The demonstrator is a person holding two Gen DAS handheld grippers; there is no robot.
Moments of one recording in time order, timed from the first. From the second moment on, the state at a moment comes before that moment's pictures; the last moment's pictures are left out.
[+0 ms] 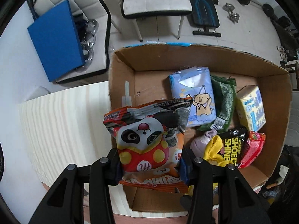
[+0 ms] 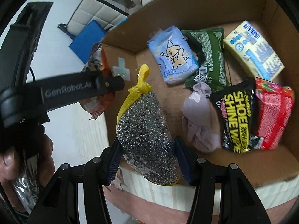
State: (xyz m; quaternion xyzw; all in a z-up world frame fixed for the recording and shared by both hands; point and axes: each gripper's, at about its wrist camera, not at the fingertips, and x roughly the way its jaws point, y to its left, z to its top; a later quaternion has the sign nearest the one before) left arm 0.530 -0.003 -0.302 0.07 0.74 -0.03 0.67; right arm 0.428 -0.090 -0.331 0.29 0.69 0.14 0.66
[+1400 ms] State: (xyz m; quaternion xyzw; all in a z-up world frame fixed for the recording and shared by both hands) left arm 0.427 -0.034 -0.257 0.04 0.62 -0.01 0.78; right arm 0.388 -0.181 -0.278 0.06 0.66 -0.02 0.75
